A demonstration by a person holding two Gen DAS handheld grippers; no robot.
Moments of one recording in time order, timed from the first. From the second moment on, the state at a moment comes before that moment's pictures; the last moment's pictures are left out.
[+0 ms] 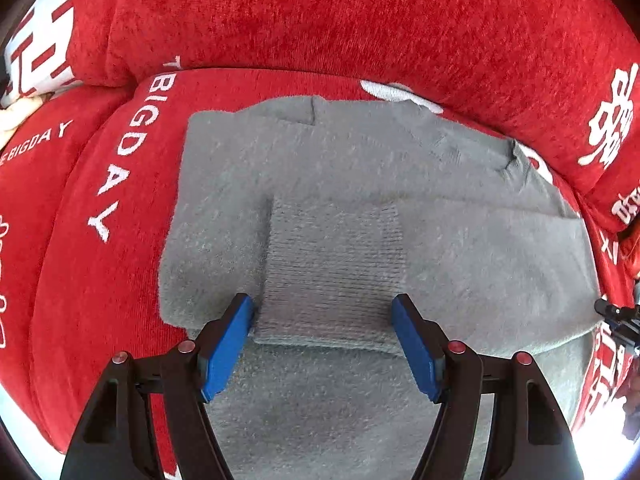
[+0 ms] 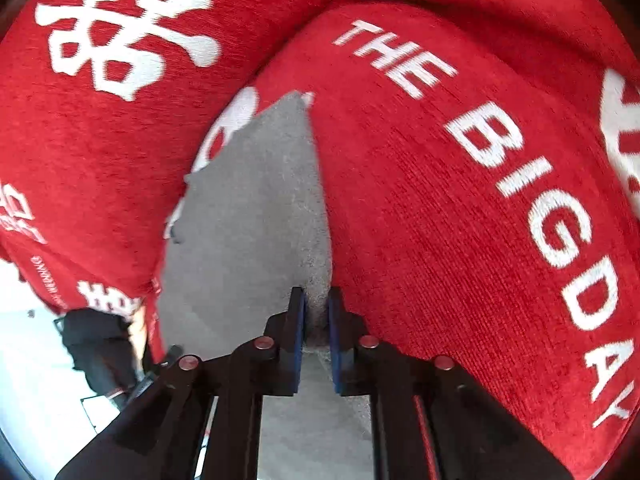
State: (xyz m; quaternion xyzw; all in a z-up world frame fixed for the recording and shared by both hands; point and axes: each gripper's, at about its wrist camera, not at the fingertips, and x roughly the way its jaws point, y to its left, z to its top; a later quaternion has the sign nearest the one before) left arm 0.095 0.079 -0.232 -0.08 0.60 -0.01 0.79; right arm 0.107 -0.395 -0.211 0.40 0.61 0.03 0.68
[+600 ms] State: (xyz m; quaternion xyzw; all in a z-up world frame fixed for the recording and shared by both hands) left arm 0.092 0.181 -0.232 -0.20 0.62 0.02 0.76; right arm 0.062 -0.378 -0.206 0.34 0.65 0.00 0.68
